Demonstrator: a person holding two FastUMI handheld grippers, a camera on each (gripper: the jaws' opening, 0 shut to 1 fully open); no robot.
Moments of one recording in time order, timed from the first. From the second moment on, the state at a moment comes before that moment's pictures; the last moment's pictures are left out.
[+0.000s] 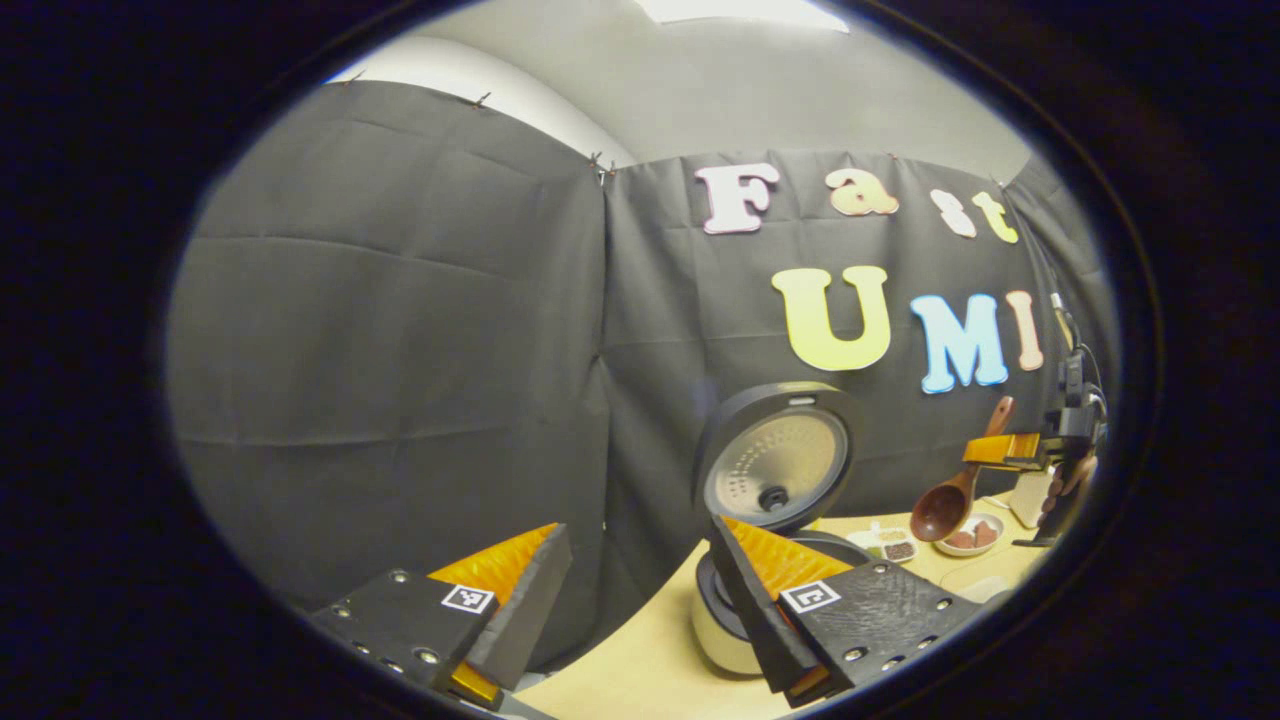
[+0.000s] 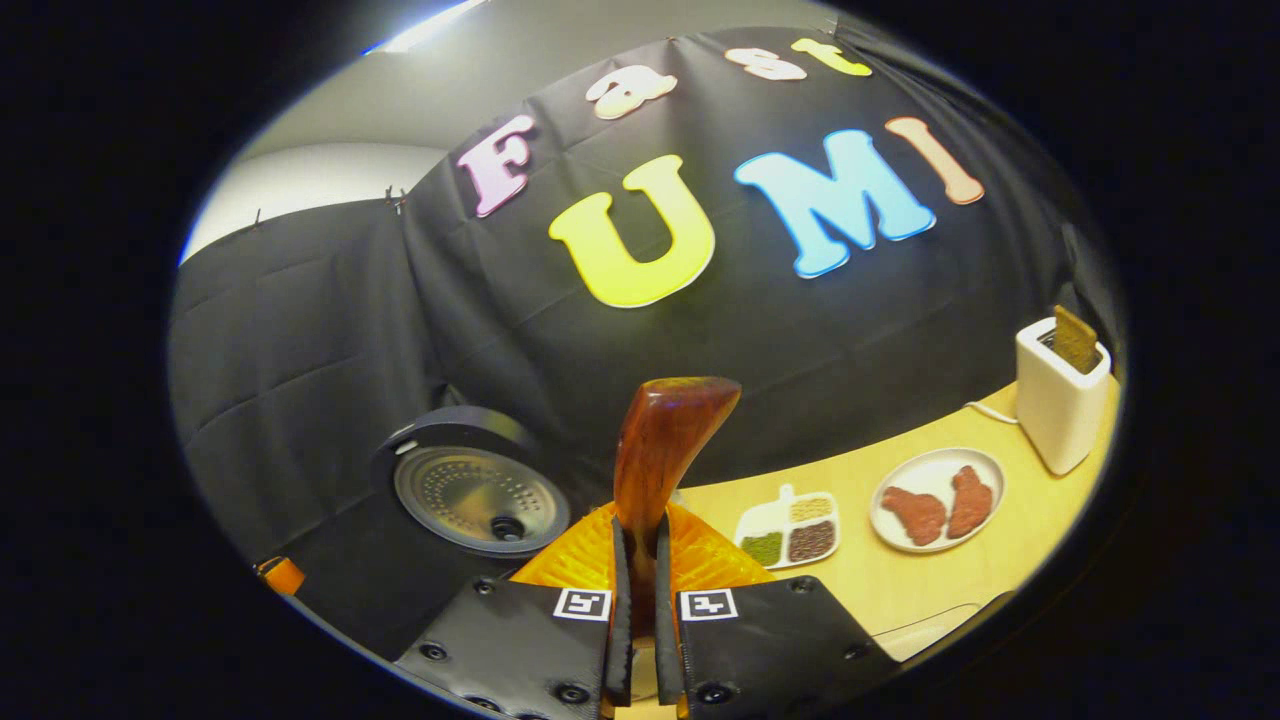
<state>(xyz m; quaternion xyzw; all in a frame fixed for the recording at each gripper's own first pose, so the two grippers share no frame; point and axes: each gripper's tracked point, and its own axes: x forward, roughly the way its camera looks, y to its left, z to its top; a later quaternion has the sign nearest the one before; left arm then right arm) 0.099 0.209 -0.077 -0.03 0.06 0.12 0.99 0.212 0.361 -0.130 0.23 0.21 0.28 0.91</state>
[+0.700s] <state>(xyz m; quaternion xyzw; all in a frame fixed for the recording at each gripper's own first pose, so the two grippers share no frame) 0.118 0.101 -0.046 -0.03 0.04 0.03 1.00 0.211 0.141 -0.155 0.18 0.21 0.14 0.95</state>
